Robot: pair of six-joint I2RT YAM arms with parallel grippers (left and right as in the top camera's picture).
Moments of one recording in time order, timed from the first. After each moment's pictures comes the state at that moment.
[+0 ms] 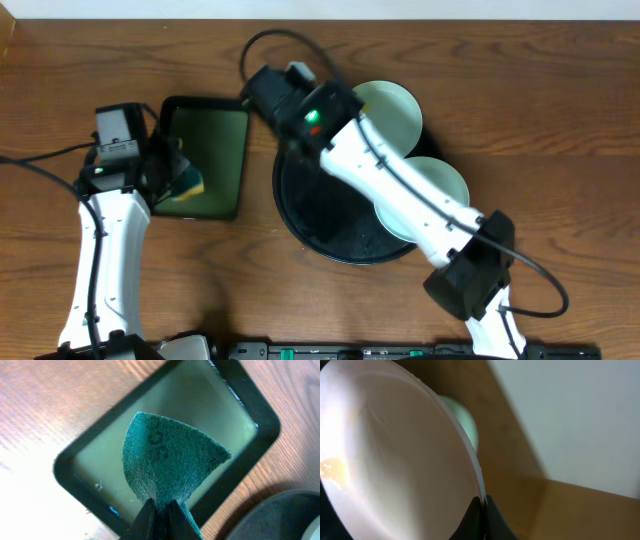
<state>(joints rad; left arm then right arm) 0.22 1.37 1.05 -0.76 0.02 -0.59 0.87 2.14 2.19 -1.30 0.90 -0.14</state>
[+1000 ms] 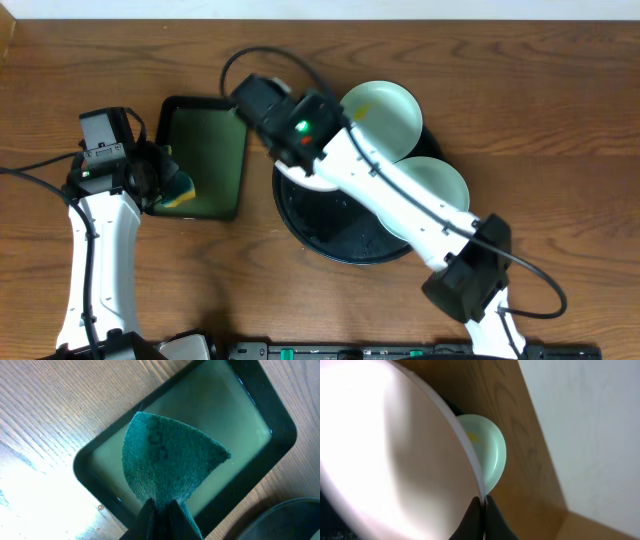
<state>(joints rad) 0.27 1.37 1.05 -0.78 0.03 -0.59 0.84 2.14 2.19 -1.24 0.65 -0.24</state>
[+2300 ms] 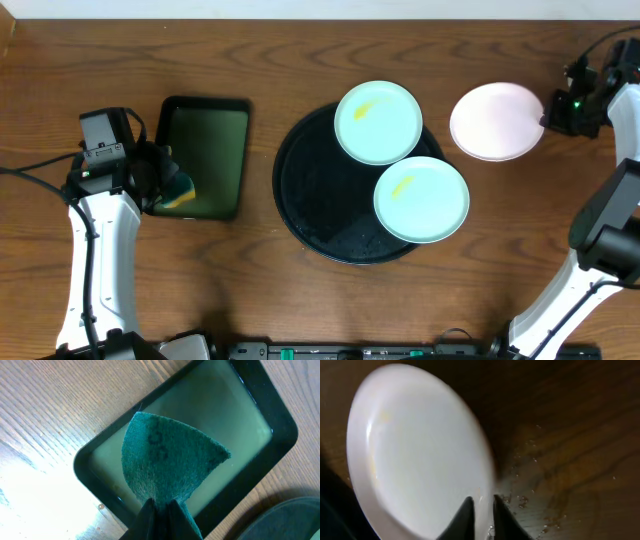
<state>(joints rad) 0.27 1.37 1.05 -0.78 0.03 -0.59 -0.38 2.14 1.77 -0.94 -0.26 -0.06</state>
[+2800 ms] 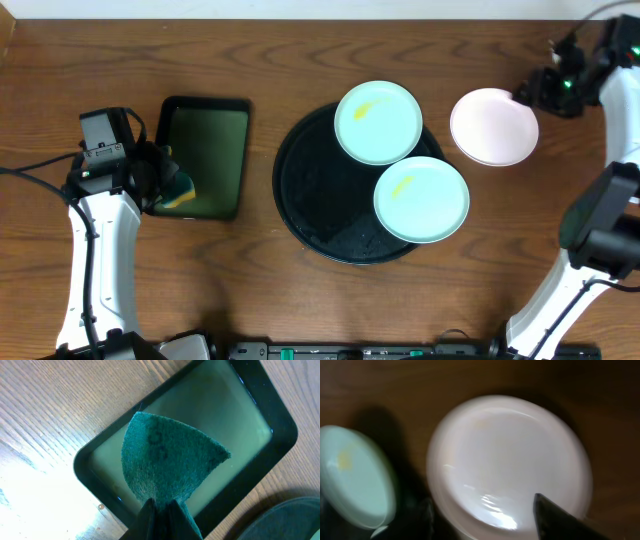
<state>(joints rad) 0.27 1.37 1.05 -0.78 0.03 -0.59 -0.28 2.14 1.92 -1.03 -0.42 -0.05</state>
